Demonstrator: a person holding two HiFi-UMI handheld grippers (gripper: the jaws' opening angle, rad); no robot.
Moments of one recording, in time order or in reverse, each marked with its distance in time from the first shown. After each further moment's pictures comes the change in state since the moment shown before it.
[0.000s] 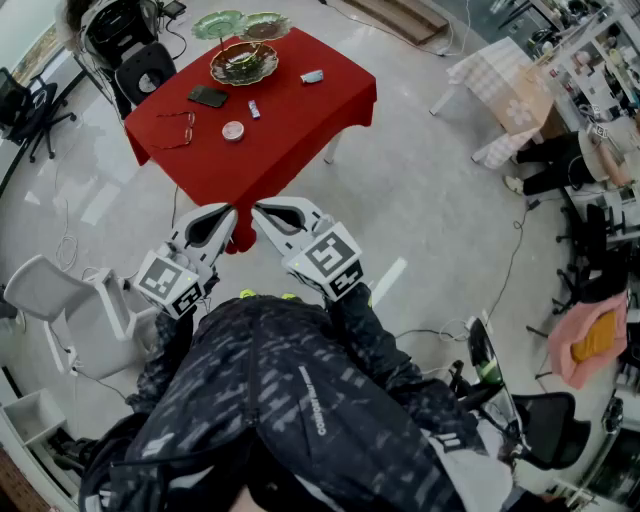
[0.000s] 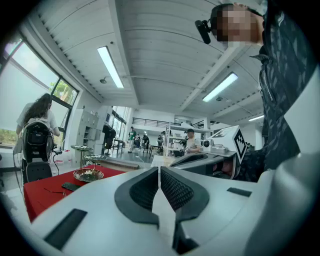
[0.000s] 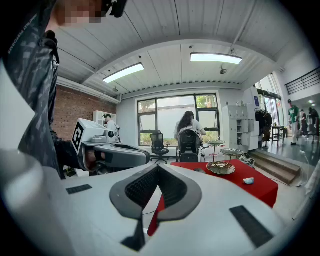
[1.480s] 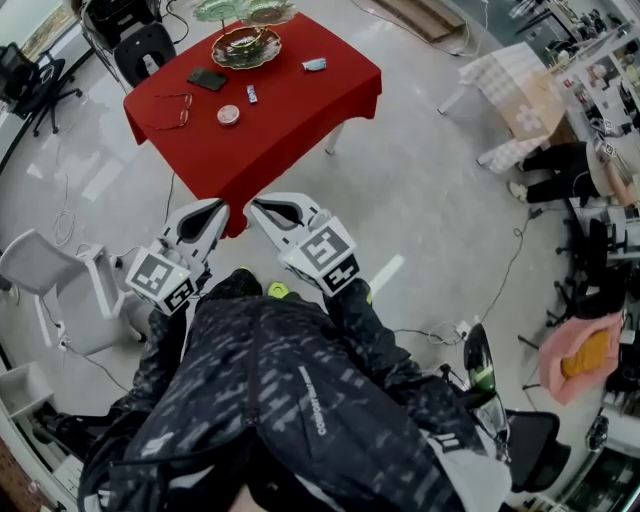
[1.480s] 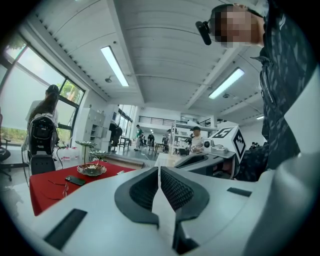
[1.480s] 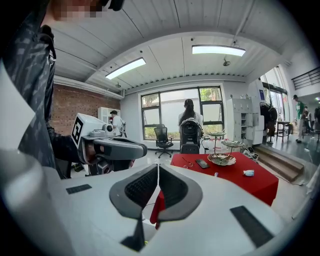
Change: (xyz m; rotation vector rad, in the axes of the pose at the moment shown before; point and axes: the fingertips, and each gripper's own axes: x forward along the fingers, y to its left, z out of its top) left arm 0.016 -0.018 -0.021 -0.021 0.019 0.075; right arm -0.025 -0.015 -0.034 0.001 0.076 0.053
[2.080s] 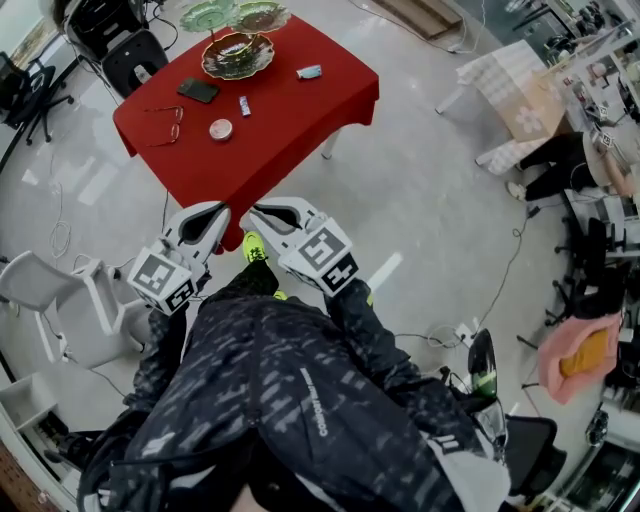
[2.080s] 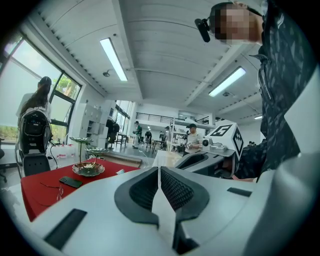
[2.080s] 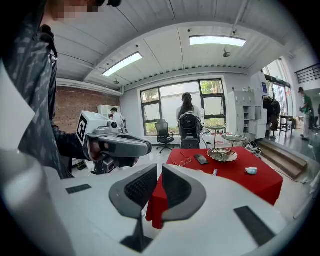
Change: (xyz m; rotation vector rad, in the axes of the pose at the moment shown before) left arm 0.049 0.044 -0.011 -0.007 0.037 -0.042; right arm 0.032 -0.050 -0.015 0.024 0.065 0.038
